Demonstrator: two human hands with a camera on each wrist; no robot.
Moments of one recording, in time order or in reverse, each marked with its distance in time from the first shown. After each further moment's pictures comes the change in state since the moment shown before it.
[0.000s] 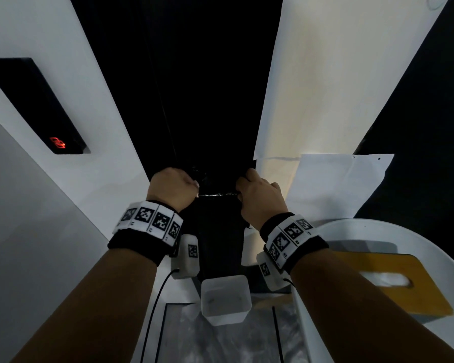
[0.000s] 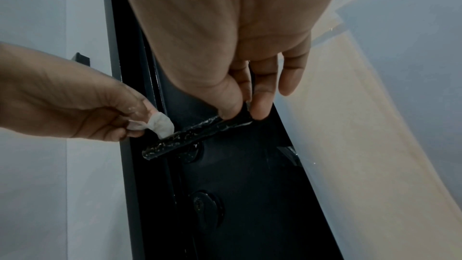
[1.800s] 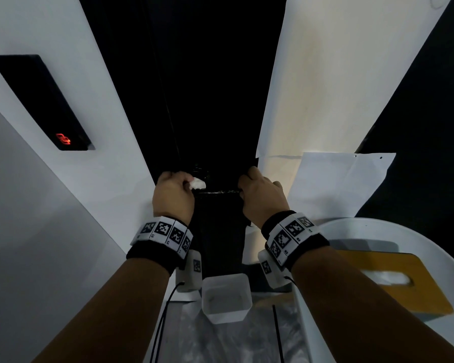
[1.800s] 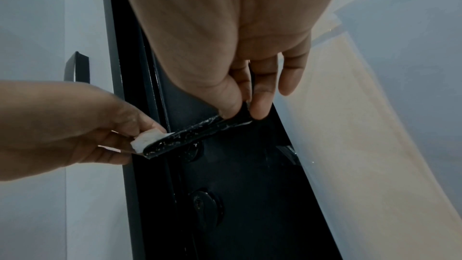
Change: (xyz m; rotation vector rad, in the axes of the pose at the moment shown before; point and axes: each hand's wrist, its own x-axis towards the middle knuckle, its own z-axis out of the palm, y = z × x) left_hand -0.015 -0.017 0.032 -0.169 0.316 0.051; right_hand -0.001 -0.001 0.000 -0.006 0.003 0.007
